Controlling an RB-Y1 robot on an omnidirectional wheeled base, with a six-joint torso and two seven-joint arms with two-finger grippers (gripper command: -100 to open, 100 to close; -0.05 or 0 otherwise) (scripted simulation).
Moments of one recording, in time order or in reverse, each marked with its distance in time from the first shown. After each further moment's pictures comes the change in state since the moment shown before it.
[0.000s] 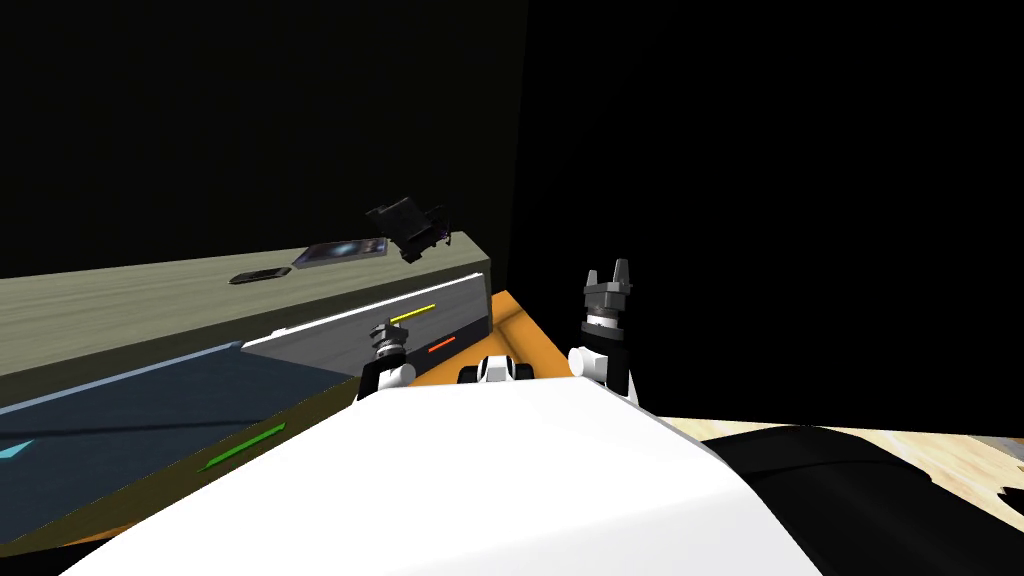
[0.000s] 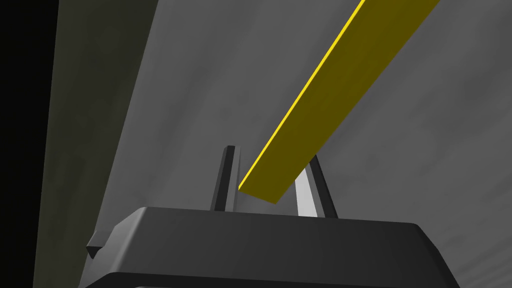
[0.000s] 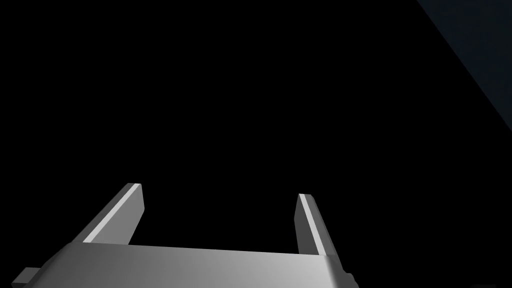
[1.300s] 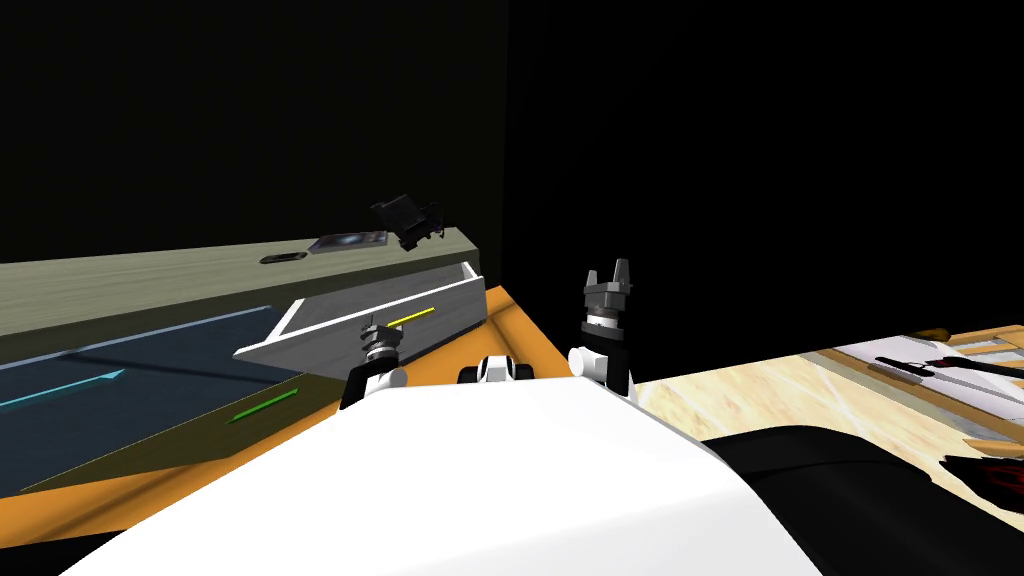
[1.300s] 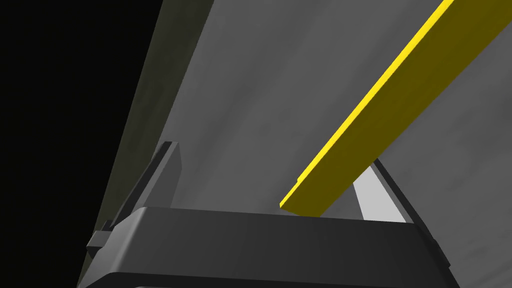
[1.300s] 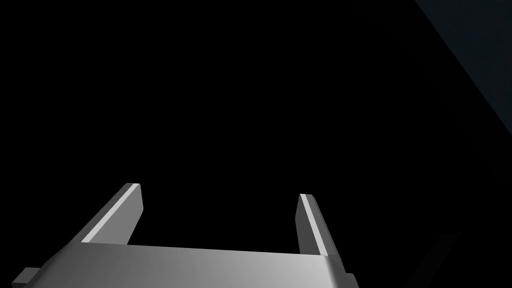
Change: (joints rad) left arm 0.080 -0.001 -0.002 -0.147 0.021 0.097 0.008; right arm 0.000 0.000 0.000 0.000 0.000 0.000 0.000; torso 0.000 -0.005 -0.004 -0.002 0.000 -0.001
